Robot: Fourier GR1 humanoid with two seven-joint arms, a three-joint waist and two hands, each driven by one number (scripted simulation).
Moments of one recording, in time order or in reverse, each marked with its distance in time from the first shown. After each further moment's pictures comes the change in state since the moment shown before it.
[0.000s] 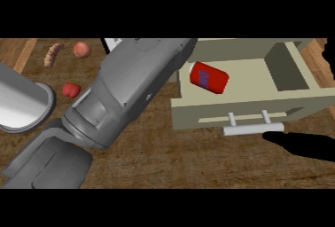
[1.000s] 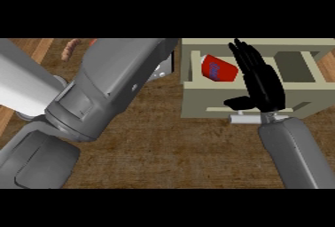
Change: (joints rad) left arm 0.000 0.054 0.024 0.026 -0.020 -0.067 -0.005; right arm -0.279 0.061 0.224 0.724 0.539 -0.294 -0.195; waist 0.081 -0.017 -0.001
